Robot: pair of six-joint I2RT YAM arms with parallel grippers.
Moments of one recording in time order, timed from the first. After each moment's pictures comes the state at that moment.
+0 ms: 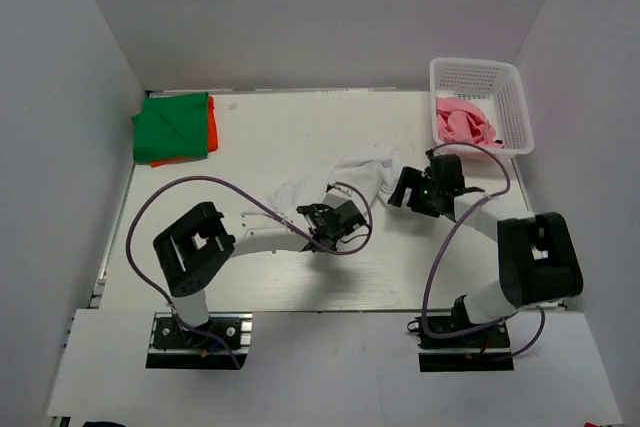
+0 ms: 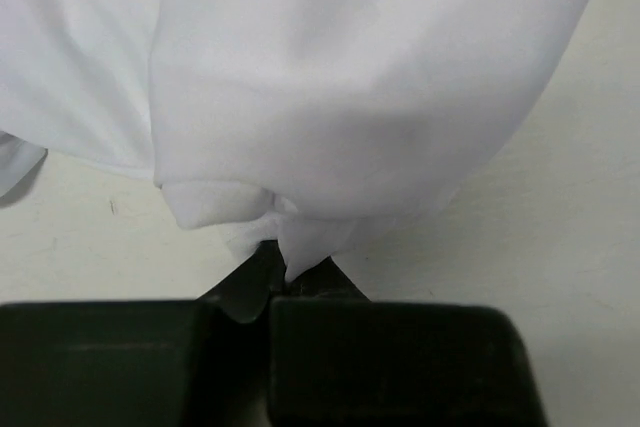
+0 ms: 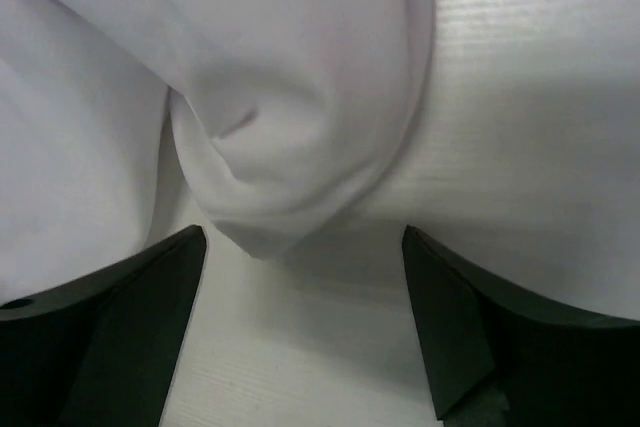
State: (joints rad) left arm -1.08 1.79 1.10 -0.51 -0.52 -0.64; right arm 0.21 1.46 0.67 -0.10 -0.19 0.42
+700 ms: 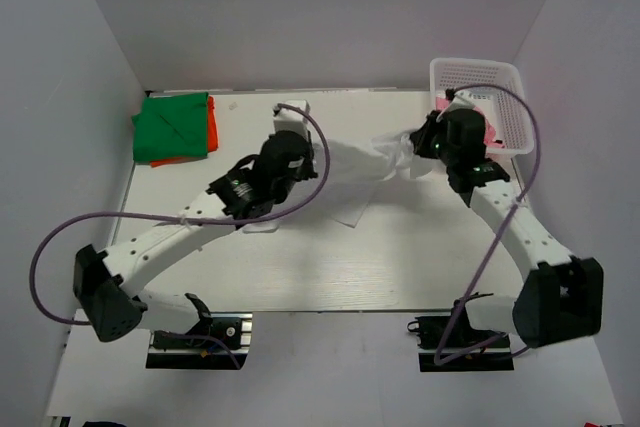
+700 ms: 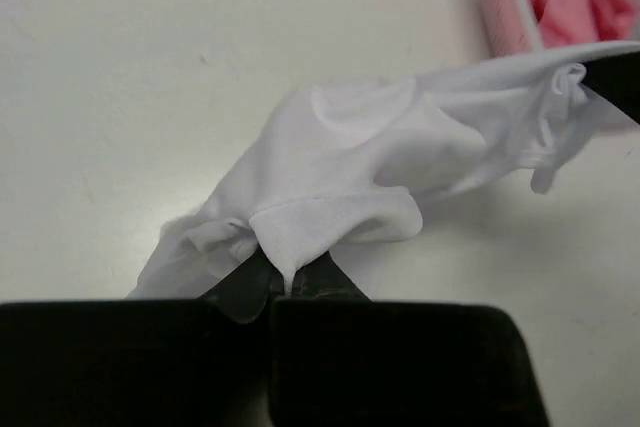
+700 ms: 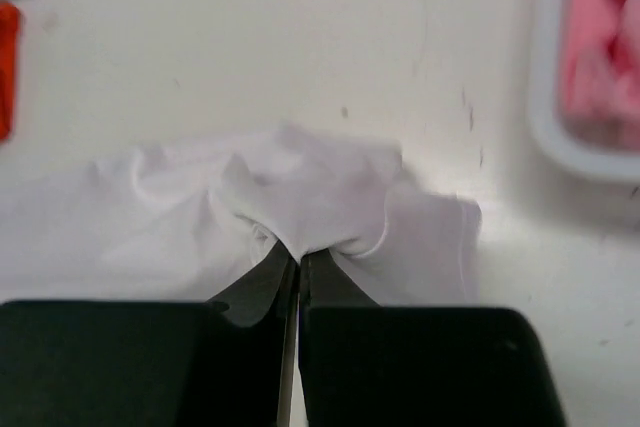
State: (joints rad) left arm -0.88 1.36 1.21 -0.32 -0.49 -0.44; right arm 0.25 1.33 0.95 -0.09 -0.05 0.36
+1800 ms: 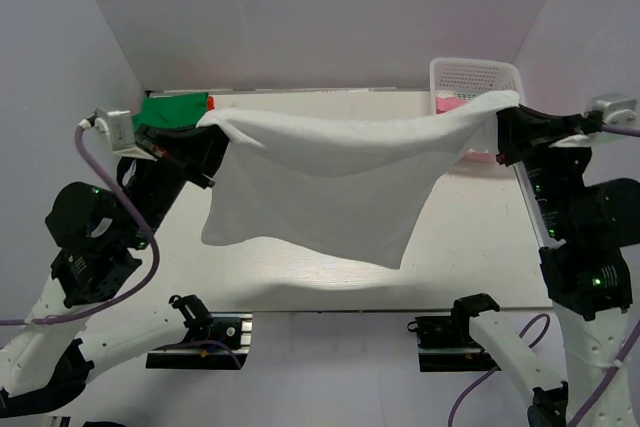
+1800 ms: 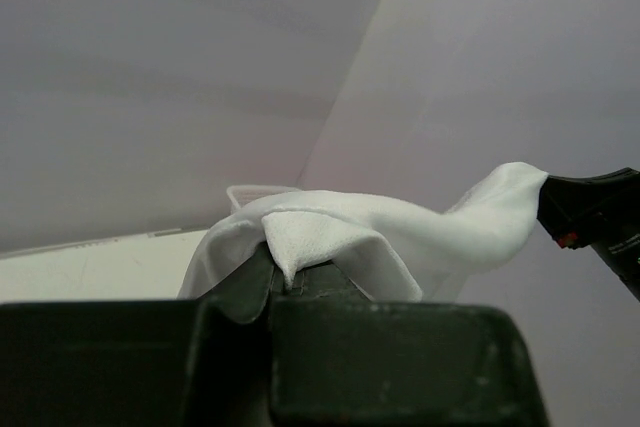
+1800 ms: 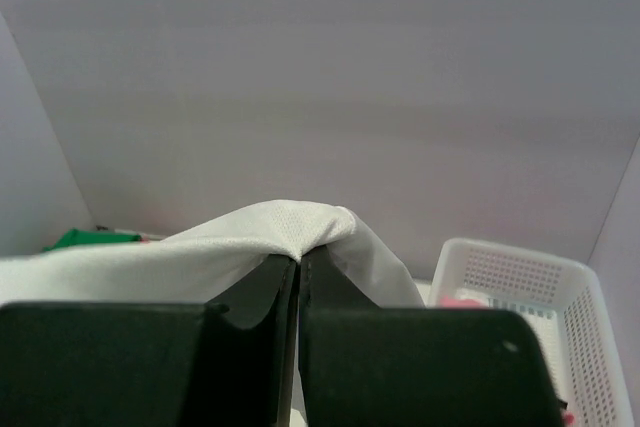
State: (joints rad) left arm -0.87 0.72 1.33 -0.19 -0.28 -0.31; right arm 0.25 0.68 1.34 -0.28 -0.05 0.08
